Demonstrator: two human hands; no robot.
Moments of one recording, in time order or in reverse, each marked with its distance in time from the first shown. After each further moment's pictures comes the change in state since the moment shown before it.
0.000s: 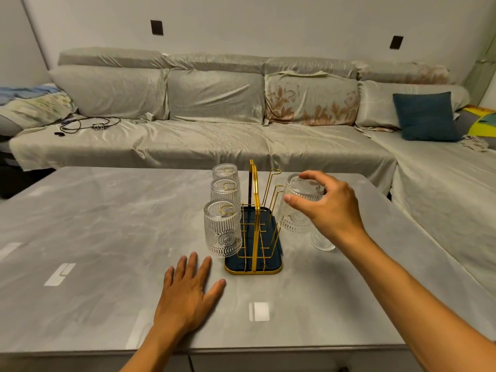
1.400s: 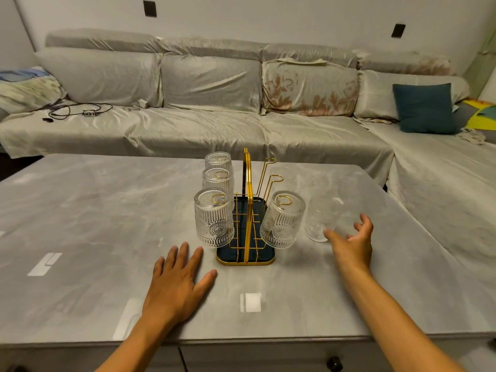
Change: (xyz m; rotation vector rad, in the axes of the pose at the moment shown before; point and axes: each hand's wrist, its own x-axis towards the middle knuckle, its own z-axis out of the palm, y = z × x) left_hand -0.004 0.002 -0.004 0.007 0.008 0.015; right_hand -0.052 0.128 0.028 0.232 0.261 0.647
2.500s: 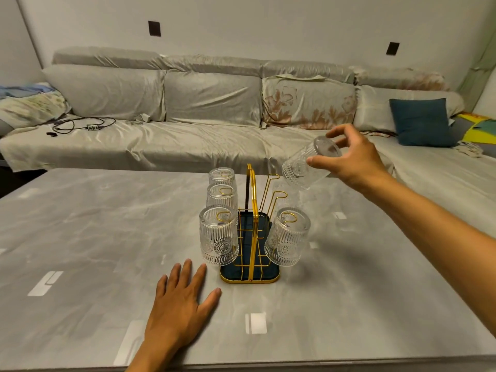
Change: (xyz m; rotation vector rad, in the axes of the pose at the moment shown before) left_hand 0.000 0.004 -0.004 -0.028 -0.013 -0.029; right_hand 0.043 -0.198 -0.006 -0.226 -0.304 -0.589
